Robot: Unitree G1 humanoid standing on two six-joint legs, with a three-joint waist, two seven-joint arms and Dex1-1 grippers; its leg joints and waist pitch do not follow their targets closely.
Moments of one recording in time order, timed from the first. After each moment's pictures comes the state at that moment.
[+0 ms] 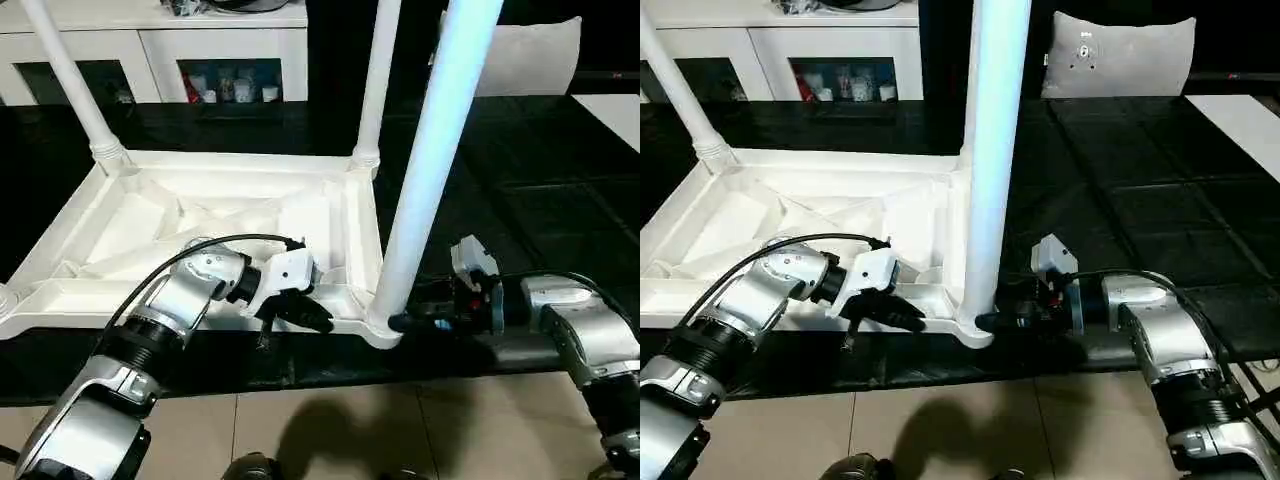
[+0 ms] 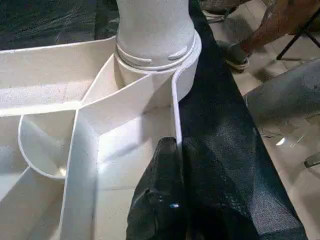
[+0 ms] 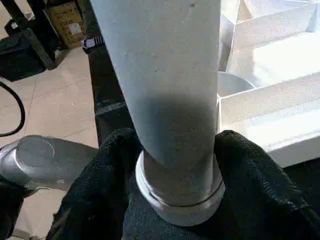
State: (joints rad) left arm -0.64 0.38 -0.37 0.55 0.03 0.02 -1.39; right arm -0.40 -0.53 0.14 0.34 0.27 0.24 1.37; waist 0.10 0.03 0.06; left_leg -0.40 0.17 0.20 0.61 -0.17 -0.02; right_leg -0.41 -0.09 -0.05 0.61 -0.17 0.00
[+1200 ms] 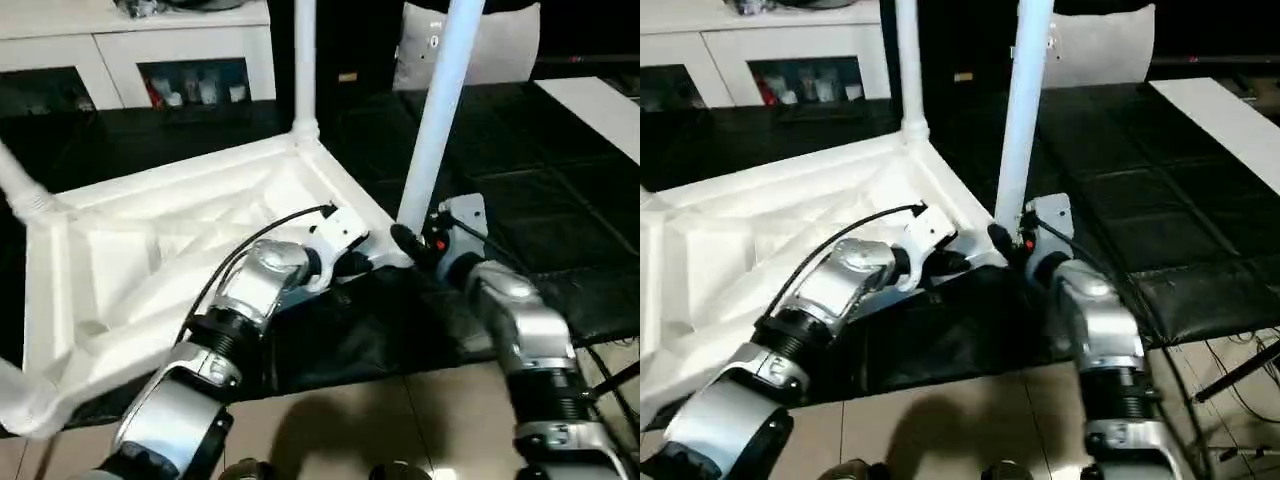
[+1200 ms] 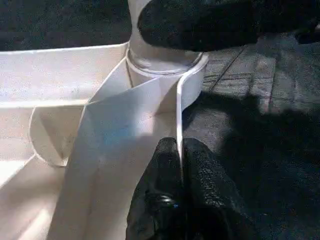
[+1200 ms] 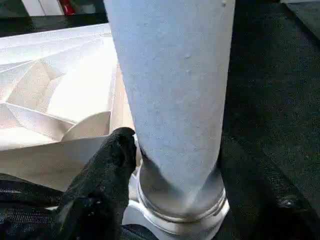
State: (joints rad) left arm -0.75 0.05 -0.26 0.69 0.11 0.30 -0.75; right arm -0.44 -0.15 -0.08 0.29 0.12 0.39 0.42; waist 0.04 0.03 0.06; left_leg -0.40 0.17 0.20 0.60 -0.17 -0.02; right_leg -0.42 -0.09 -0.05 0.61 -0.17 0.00
